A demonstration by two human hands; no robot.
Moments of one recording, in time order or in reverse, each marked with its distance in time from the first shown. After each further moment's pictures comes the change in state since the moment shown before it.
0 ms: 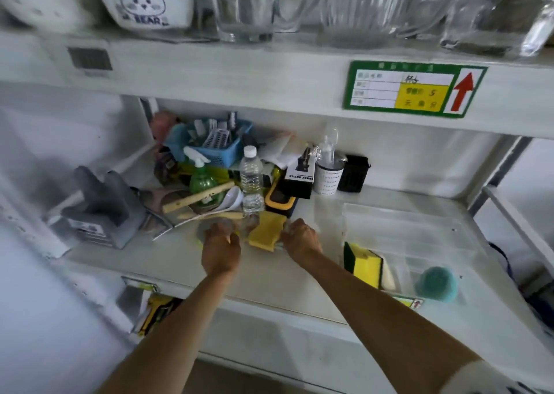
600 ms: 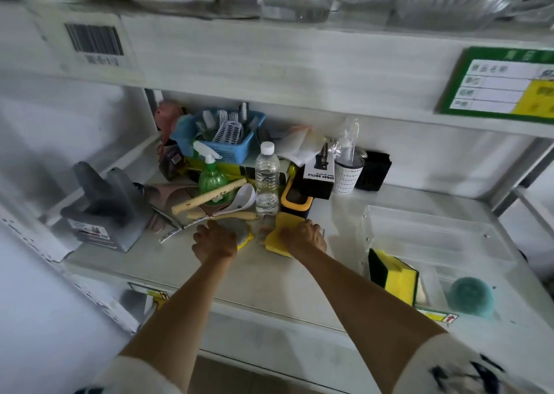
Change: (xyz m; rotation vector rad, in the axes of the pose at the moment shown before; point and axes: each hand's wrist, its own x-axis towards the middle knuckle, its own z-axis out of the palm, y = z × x) left_hand 0.073 -0.035 0.002 0.402 -0.148 -0.165; right_hand 0.046 -0.032 0.048 -0.051 -0.024 0.321
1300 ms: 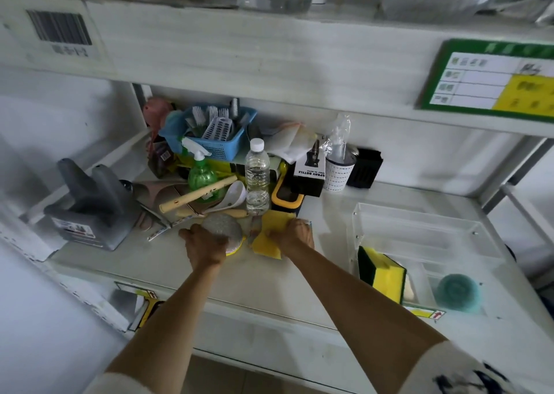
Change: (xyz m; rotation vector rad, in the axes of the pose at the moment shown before) left_hand -0.007 -0.006 0.013 -0.310 0.073 -0.047; right_hand -0.006 0.001 -0.007 0.112 -0.034 -0.036
